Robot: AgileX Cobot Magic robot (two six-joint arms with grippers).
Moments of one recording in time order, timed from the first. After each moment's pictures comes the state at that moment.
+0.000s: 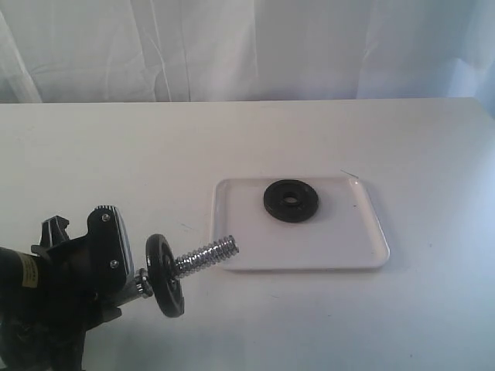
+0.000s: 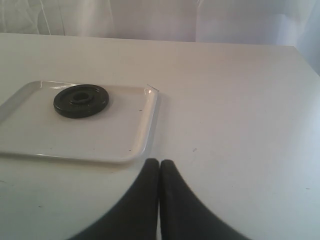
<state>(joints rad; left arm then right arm) -0.66 1.29 -0.48 -0.03 0.24 0.68 0.15 0.01 0.00 0.02 0.35 0.02</state>
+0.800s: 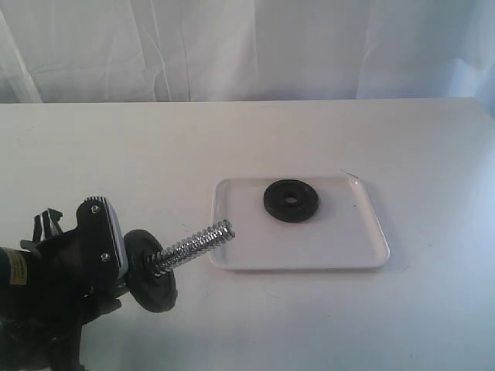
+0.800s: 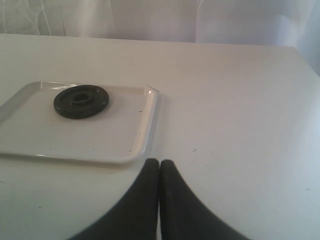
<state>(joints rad) -0.66 1.23 -0.47 -0.03 0.23 0.67 0.15 0.01 0.00 0.02 0.34 0.02</state>
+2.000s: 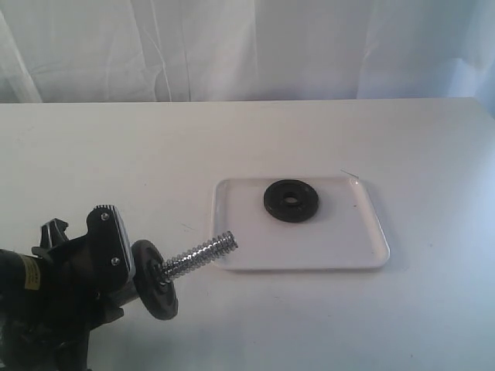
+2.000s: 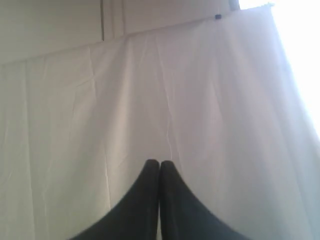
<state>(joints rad) -0.66 1.30 -0.47 -0.03 0.22 0.63 0.15 0.01 0.00 0.15 -0.59 0.03</state>
